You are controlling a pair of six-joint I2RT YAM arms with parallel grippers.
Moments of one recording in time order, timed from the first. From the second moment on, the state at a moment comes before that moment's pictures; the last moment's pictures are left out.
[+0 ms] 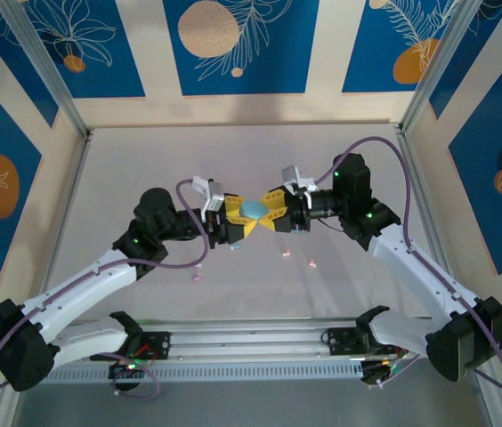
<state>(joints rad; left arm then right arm) -0.71 1.07 0.78 0.33 0.69 -0.20 0.47 1.13 0.98 -0.13 -1.15 -0.17</state>
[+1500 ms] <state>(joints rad) -0.71 1.07 0.77 0.35 0.70 -0.22 0.48 1.13 0.98 -0.12 -1.14 -0.18</state>
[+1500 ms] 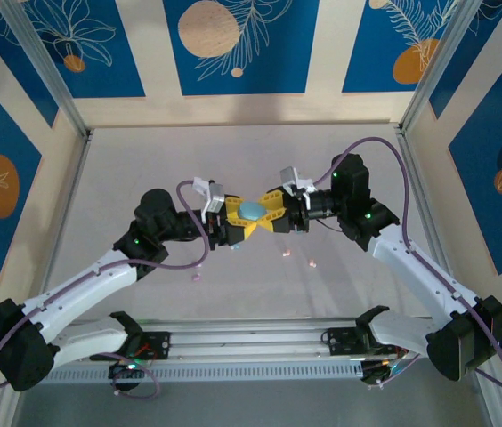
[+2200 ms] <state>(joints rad) -0.71 1.06 0.75 0.38 0.70 -0.22 0.48 1.14 1.02 -0.18 -1.12 -0.11</state>
